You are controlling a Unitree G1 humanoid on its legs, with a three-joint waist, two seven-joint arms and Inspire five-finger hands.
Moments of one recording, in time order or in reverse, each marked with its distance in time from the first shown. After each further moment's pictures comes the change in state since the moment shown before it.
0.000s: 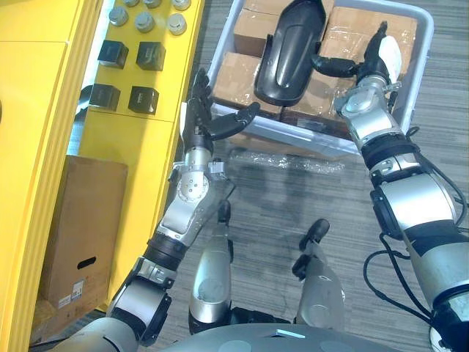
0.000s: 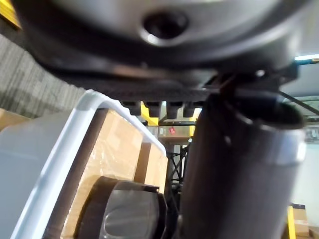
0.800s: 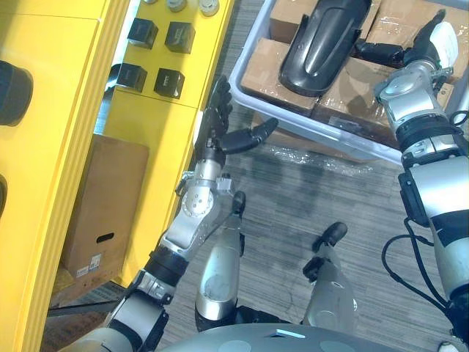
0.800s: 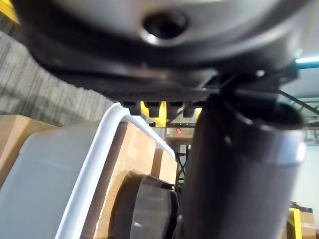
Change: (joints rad) left arm 0.125 0.009 -0.076 -0.055 -0.012 -0.076 -0.087; right arm -0.129 -0.128 0.078 0.105 0.047 0.024 -0.029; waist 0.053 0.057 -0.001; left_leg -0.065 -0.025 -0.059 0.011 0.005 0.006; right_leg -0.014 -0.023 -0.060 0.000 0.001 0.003
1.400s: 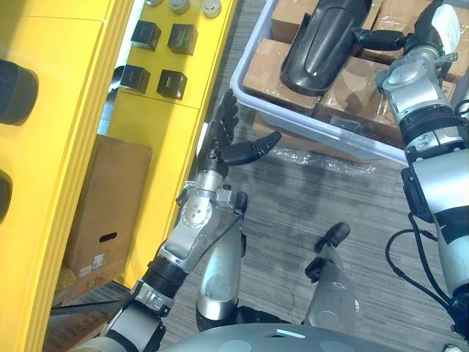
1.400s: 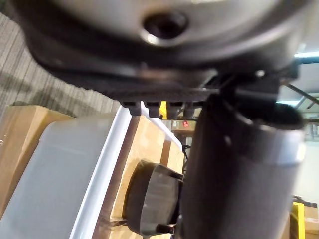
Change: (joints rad) left arm 0.031 0.008 -0.037 0.000 -0.039 -0.010 -0.047; right arm -0.041 -0.010 0.058 0.004 0.019 -0.020 0.056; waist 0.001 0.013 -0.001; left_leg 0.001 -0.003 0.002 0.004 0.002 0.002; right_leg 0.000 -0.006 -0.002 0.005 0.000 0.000
